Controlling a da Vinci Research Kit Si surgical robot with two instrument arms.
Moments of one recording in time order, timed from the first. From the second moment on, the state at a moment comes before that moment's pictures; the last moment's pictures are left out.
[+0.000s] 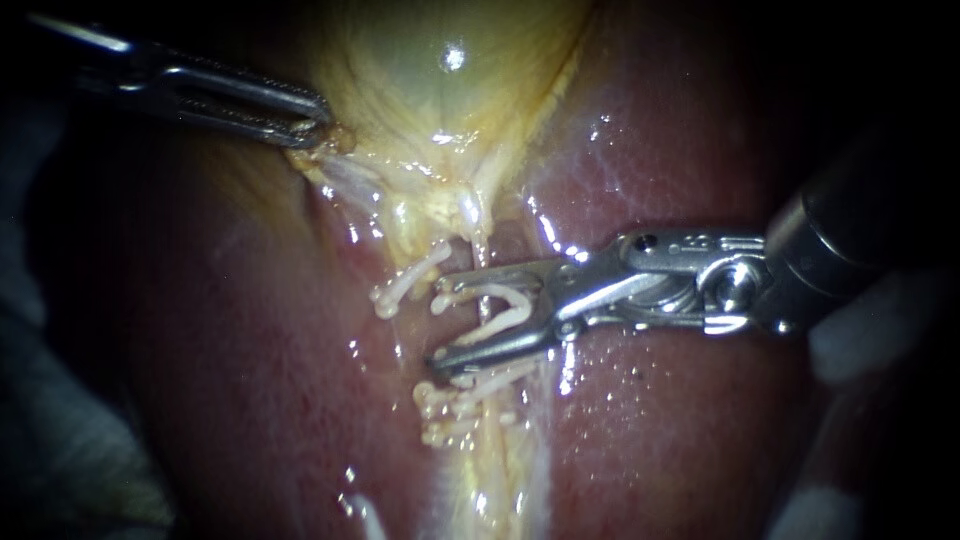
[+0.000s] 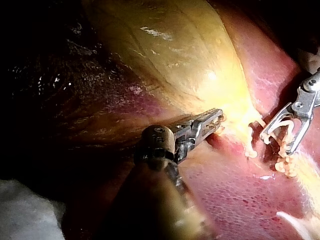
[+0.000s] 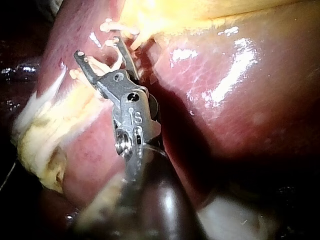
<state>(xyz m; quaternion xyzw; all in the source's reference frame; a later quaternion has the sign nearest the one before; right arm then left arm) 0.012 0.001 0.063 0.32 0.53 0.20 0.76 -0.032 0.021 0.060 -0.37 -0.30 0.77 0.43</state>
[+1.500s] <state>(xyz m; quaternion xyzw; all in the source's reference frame) 0.012 0.002 0.066 0.37 0.57 0.30 0.67 -0.032 0.021 0.060 -0.37 -0.30 0.77 0.43</state>
